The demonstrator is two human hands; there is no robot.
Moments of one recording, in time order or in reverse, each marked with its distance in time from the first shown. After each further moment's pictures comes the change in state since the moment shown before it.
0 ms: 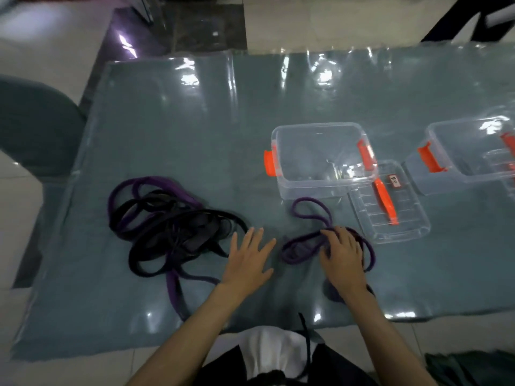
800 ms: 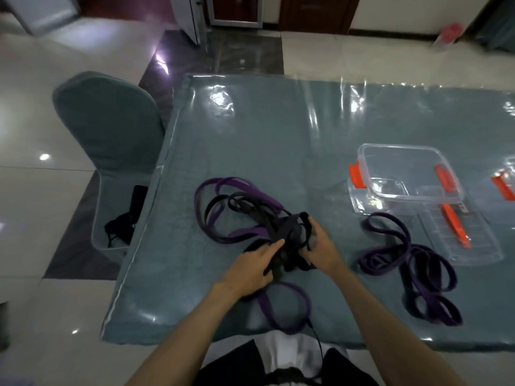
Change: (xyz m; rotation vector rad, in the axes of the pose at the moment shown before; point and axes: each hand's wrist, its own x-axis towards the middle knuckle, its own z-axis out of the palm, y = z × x) left_hand -0.108 -0.209 -0.007 -0.376 0.076 0.122; right_hand 0.003 -0.243 0.091 0.458 -0.286 -0.024
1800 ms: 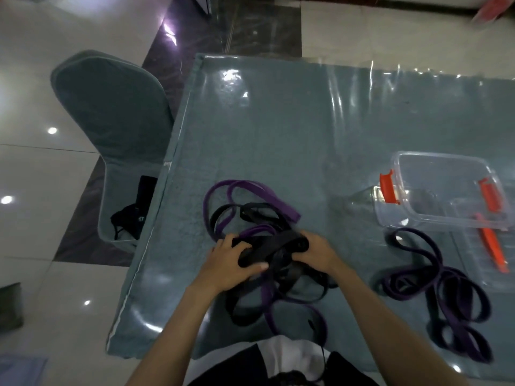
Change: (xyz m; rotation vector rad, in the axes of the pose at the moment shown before) left_hand 0.002 -0.093 -0.038 -0.216 -0.009 -0.394; right_hand 0.076 -0.015 0.036 -0.106 -0.326 0.053
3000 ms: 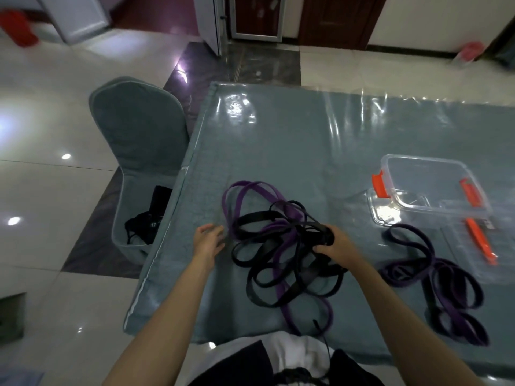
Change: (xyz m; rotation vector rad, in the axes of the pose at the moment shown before) left_hand -0.010 -0.031 -0.013 -1.424 0.484 -0.522; right_hand -0.062 0.008 -0.018 0.064 0.215 0.035
